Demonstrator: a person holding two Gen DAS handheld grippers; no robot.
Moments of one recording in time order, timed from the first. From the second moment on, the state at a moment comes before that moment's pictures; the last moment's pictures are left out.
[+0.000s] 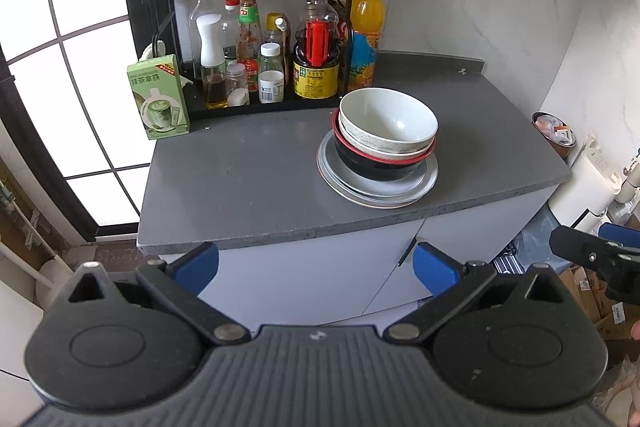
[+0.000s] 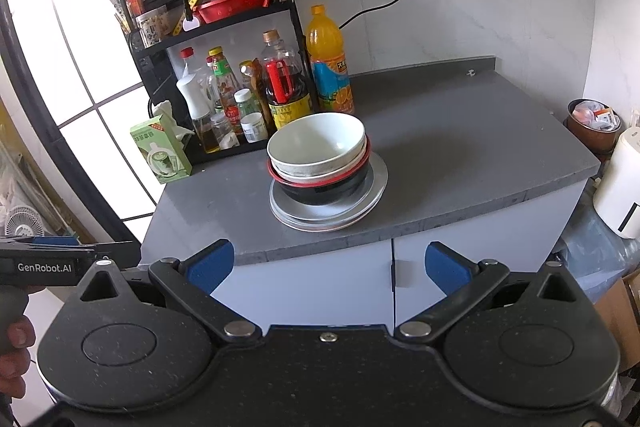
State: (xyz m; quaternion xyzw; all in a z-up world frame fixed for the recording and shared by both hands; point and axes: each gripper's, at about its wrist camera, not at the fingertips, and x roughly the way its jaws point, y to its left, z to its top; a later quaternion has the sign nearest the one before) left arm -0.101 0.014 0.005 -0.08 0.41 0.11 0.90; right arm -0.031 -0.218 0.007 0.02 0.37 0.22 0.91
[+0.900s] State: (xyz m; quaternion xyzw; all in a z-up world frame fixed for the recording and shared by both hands) left arm -0.098 0.012 0.005 -0.08 0.41 0.11 0.90; right arm -0.025 -0.221 0.005 0.02 0.37 0.21 0.91
